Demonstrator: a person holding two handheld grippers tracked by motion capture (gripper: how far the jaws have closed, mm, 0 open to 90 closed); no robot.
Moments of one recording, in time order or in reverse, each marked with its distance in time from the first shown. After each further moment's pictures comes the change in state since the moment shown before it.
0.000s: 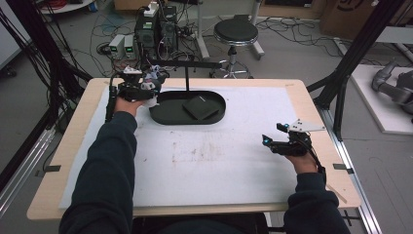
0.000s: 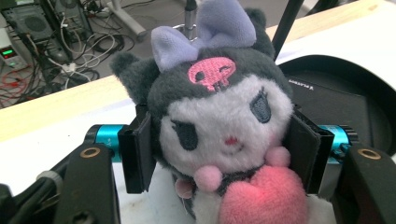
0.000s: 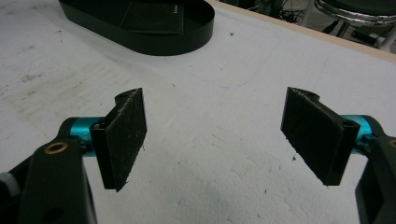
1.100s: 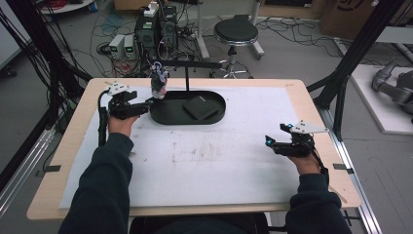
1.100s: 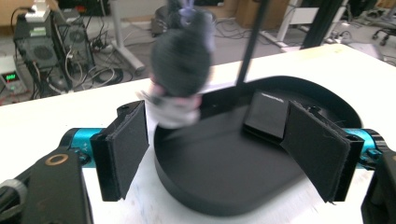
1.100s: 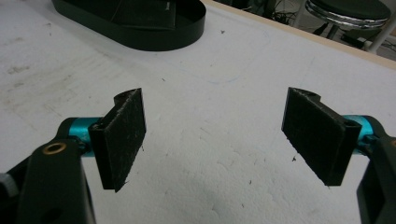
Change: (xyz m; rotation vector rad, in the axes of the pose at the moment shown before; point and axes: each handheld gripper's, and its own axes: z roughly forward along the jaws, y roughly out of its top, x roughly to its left) left arm -0.014 -0.056 -0.055 -0.223 -0.041 -0.050; right arm -0.004 -0.004 -0.006 0.005 -0.035 -0.035
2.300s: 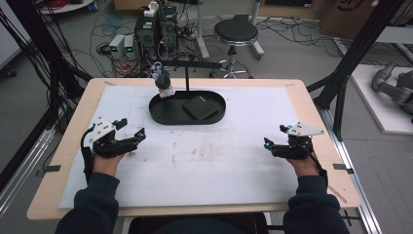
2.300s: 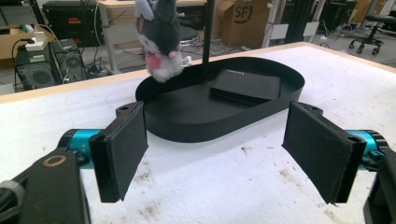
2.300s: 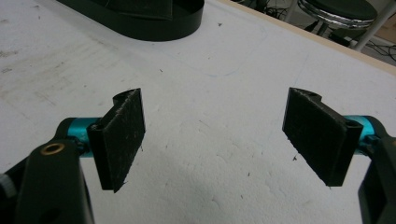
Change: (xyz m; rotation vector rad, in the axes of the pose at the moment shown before) left arm -0.025 -0.064 -0.076 -0.101 -0.035 0.062; right arm 0.011 0.002 -0.002 0.032 -0.044 -0.038
